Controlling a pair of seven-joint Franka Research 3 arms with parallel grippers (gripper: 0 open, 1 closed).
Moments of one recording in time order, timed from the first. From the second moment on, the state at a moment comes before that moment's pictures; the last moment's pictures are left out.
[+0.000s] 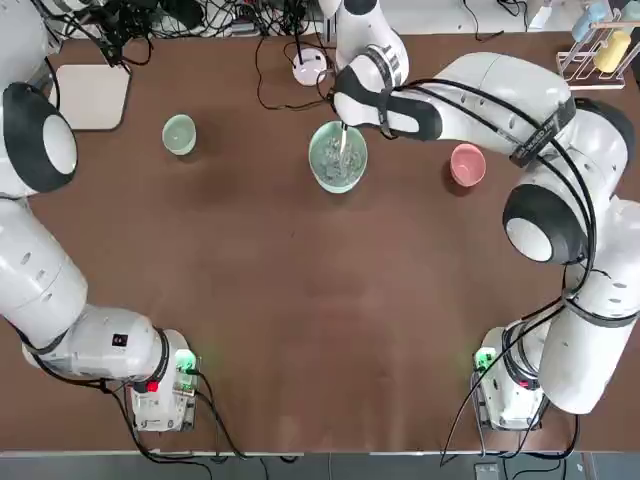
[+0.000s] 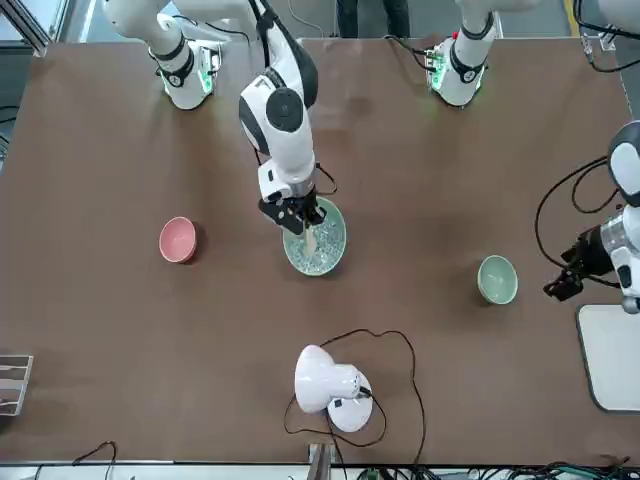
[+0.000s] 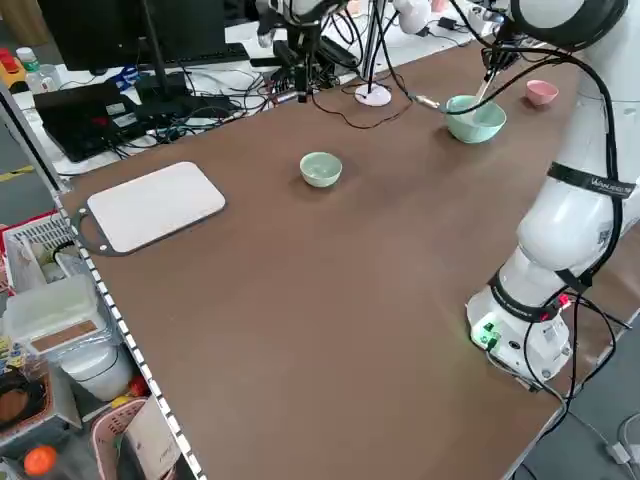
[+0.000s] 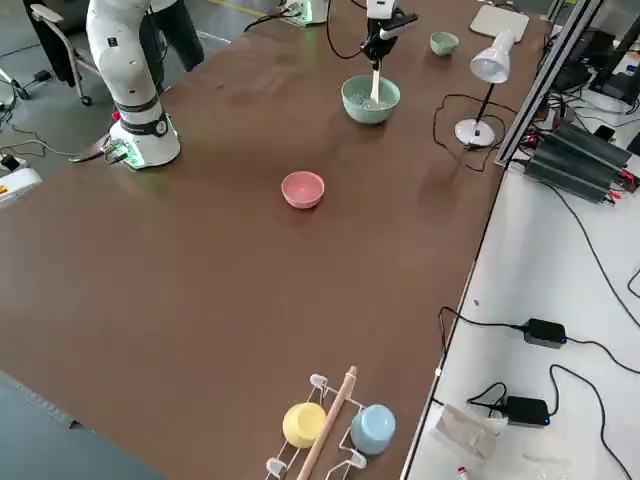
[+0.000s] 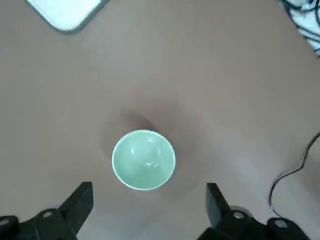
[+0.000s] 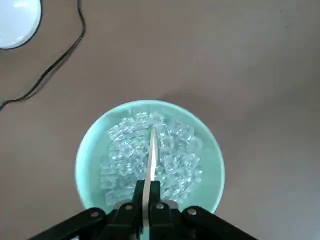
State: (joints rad) left arm -0.08 0.30 0.22 -1.64 -0.12 1.99 -0.59; right arm 0.89 0.48 -0.16 -1.57 0.04 2.11 1.23
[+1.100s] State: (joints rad) left arm -0.03 0.12 0.03 -1.42 -0.07 1.51 -0.16; right arm 0.85 0.49 -0.15 -1.56 0.10 2.16 1.41
